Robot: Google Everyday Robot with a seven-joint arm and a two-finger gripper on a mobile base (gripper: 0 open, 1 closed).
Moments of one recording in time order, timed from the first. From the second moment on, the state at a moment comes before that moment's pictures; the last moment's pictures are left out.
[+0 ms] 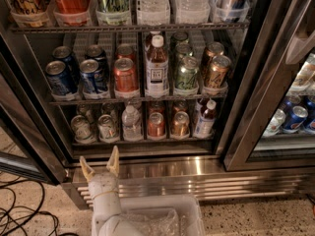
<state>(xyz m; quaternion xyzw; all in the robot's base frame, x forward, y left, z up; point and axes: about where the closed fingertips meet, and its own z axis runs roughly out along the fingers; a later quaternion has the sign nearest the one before) 0.559 0.176 0.586 -0.12 0.66 0.05 0.74</state>
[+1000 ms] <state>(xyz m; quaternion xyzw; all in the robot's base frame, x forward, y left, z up) 0.600 0.173 0.602 -0.10 0.63 0.04 0.76</state>
